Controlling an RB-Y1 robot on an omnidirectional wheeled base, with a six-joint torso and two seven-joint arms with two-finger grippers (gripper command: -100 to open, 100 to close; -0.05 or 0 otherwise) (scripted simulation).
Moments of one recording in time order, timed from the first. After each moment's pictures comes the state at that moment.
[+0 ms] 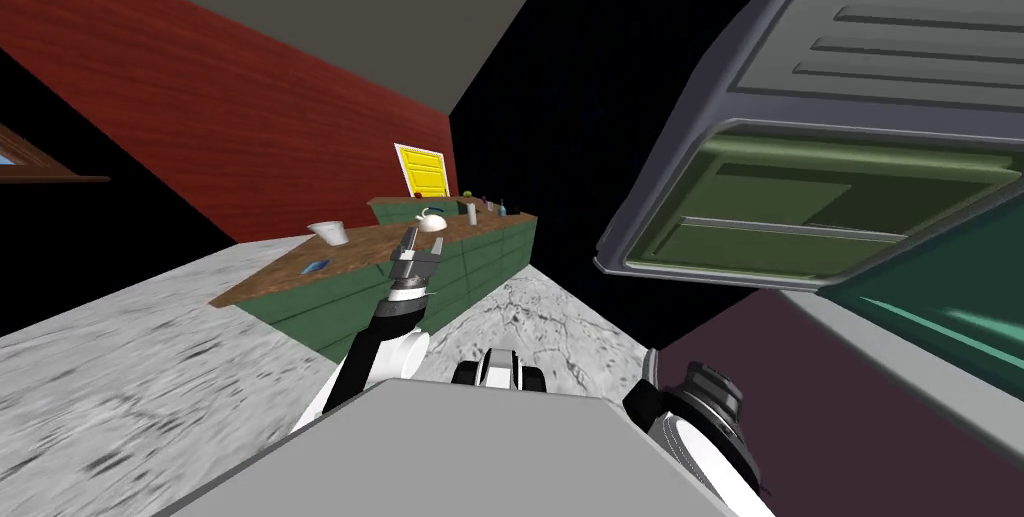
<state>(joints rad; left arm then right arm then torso) 0.45 0.02 -0.07 -2.34 0.05 -0.43 0.15 0.73 -0.49 0.07 -2.22 1.11 1.29 1.84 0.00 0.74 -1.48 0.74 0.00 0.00</state>
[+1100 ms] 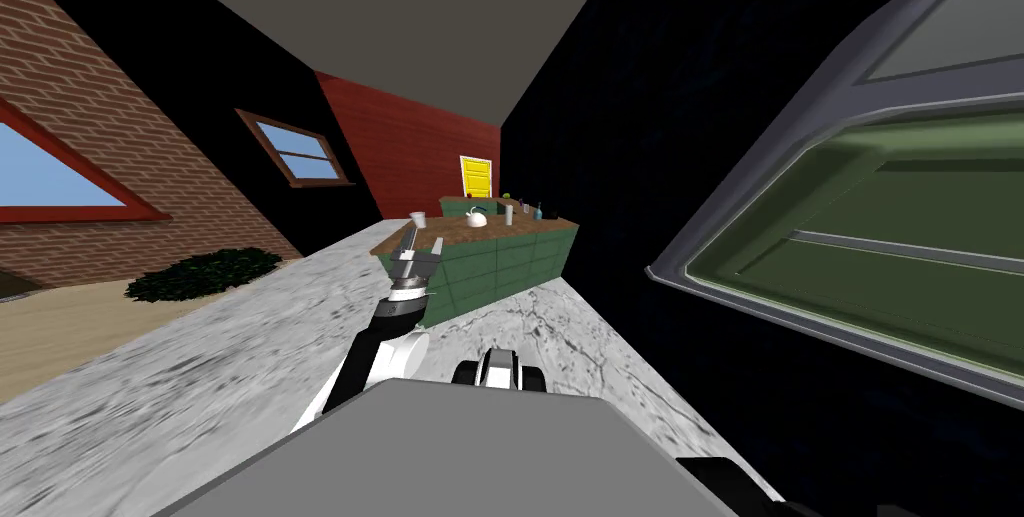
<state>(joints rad) 0.46 0.02 -0.07 -2.34 0.05 -0.43 0.15 1.02 -0.50 0.02 -2.45 1.11 1.58 1.82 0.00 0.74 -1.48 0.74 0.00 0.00</state>
